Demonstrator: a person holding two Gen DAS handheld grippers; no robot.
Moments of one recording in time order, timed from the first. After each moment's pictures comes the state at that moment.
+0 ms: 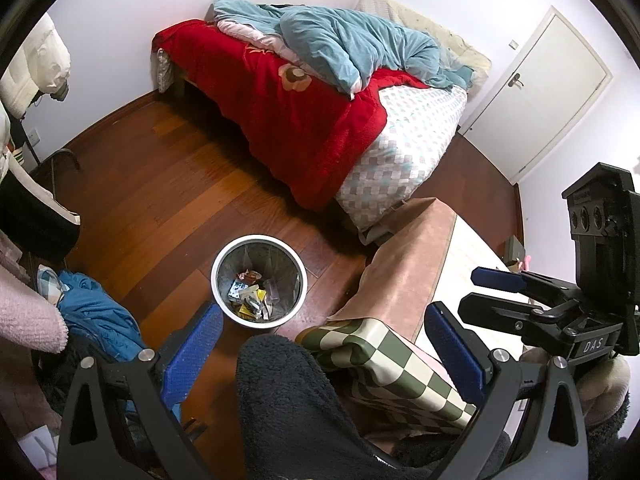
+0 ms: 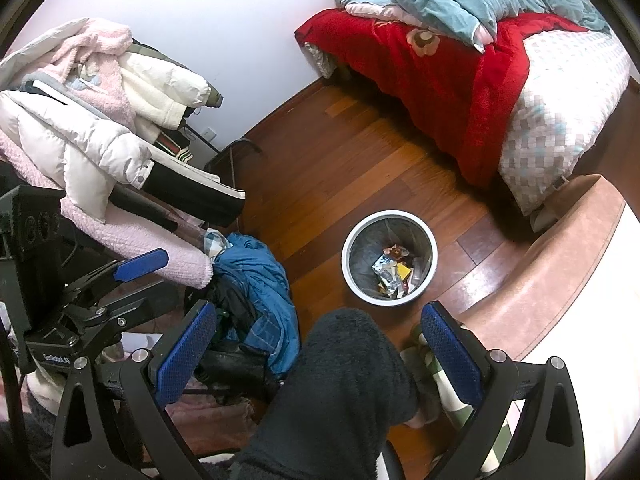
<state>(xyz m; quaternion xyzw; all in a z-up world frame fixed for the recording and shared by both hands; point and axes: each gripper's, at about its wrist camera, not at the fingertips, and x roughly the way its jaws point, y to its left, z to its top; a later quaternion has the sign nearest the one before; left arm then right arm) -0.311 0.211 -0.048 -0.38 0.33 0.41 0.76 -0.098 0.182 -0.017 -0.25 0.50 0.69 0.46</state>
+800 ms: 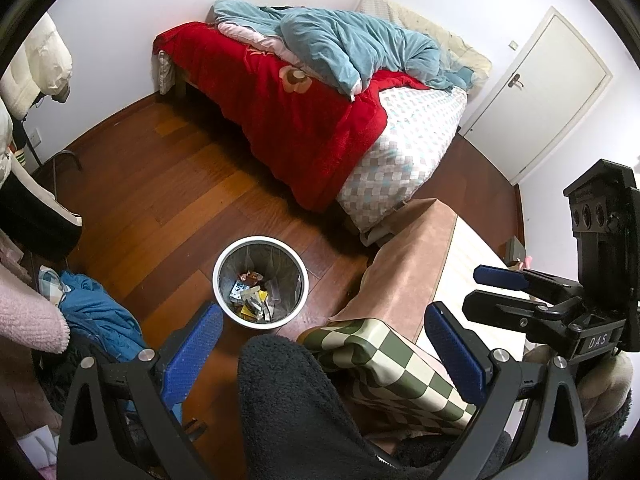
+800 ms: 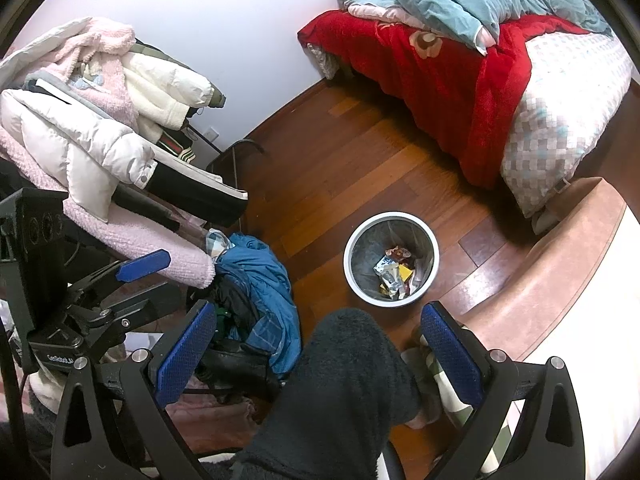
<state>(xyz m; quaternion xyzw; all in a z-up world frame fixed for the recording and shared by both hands) -0.314 0.204 -0.043 -0.39 0.32 0.42 0.76 -0.096 0.175 -0.015 -0.25 0.50 0.70 0.45</state>
